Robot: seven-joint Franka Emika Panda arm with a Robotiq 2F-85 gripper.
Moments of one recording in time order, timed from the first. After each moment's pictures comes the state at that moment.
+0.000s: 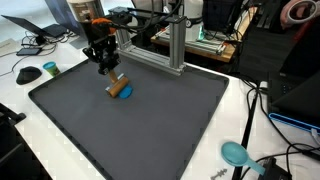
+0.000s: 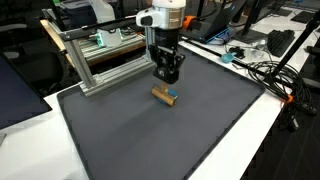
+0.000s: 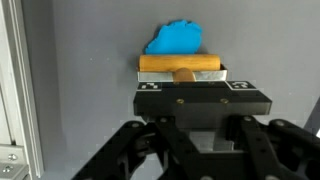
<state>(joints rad) 0.02 0.41 -0.15 -1.87 0.02 2.31 1.32</state>
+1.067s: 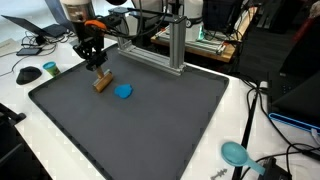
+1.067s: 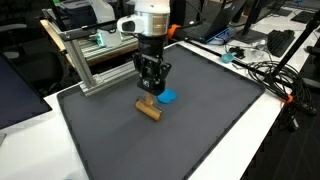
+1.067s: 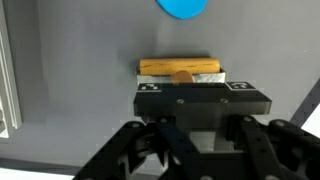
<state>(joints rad) -0.01 0.43 -0.21 -1.87 -0.06 2.41 1.20</state>
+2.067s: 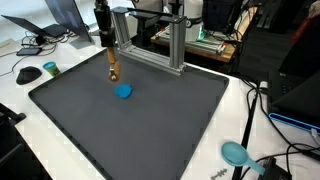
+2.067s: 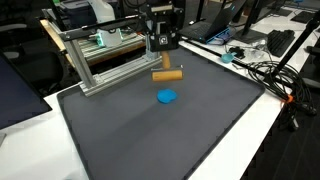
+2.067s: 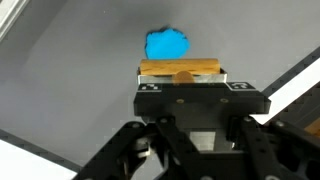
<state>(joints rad) -0.03 0.07 -0.08 -2.12 0.05 2.41 0.64</state>
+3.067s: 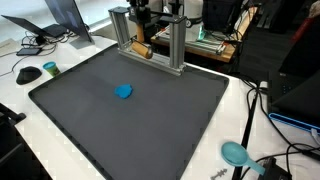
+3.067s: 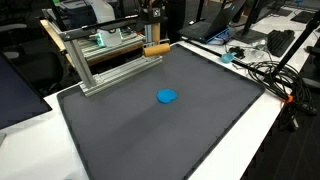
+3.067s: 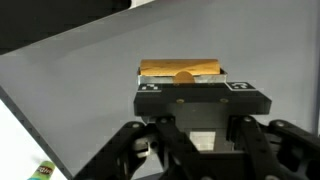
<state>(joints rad) -0.01 -0.27 0.00 -2.35 -0.02 2.21 0.32</state>
